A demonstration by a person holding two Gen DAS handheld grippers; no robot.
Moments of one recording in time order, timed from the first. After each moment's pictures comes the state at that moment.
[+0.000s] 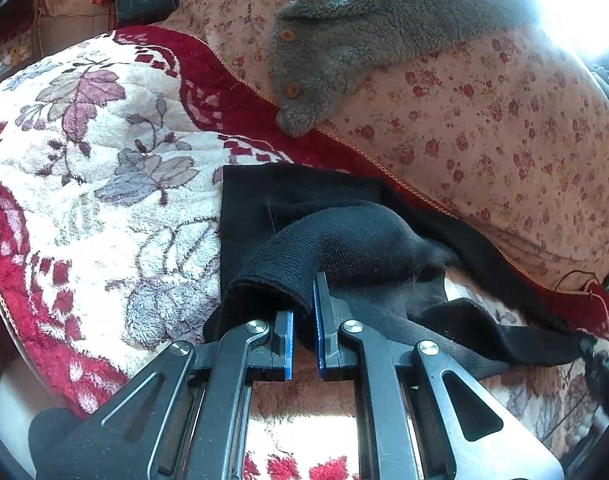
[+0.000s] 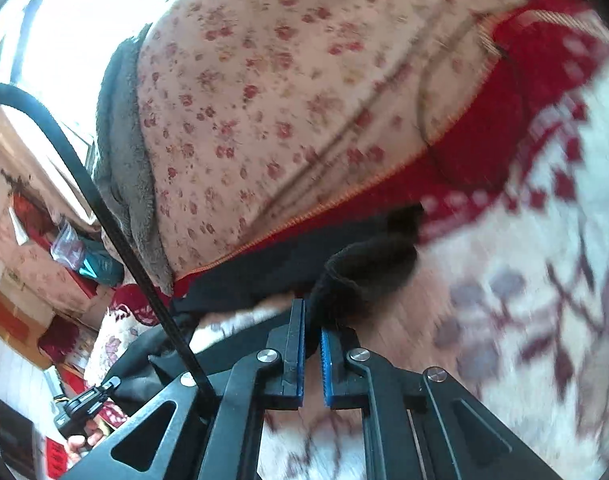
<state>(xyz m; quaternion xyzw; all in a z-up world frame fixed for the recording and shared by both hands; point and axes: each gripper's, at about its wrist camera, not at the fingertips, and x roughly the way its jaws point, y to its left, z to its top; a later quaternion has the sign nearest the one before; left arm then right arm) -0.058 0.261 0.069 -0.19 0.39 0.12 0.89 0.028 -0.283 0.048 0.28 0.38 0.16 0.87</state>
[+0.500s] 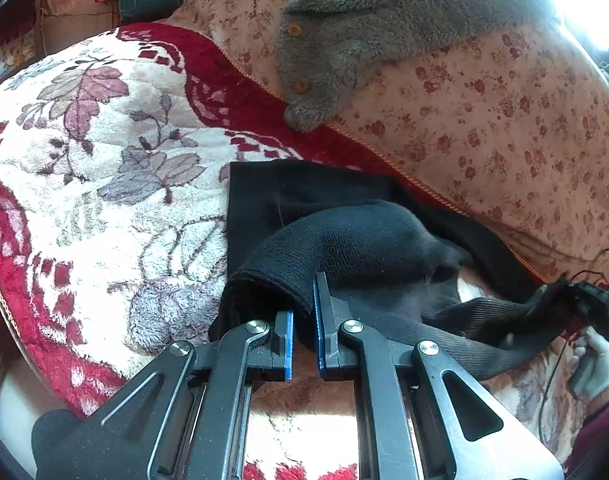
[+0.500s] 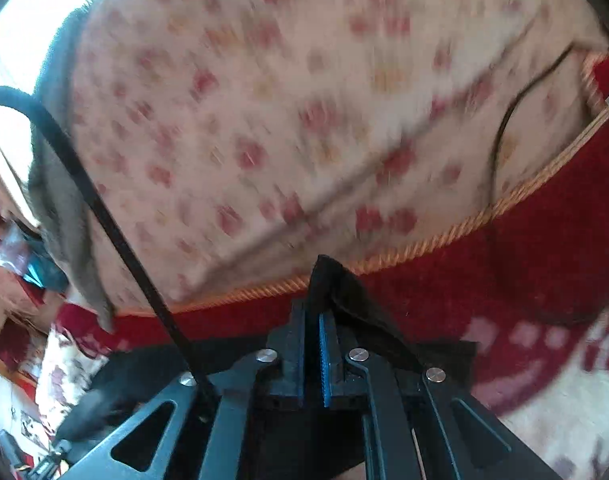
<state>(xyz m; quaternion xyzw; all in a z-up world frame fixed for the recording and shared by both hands) -0.050 0.266 0.059 -0.18 0.40 0.13 0.89 0.183 -0.246 0.010 0.23 0.43 0.10 0.87</state>
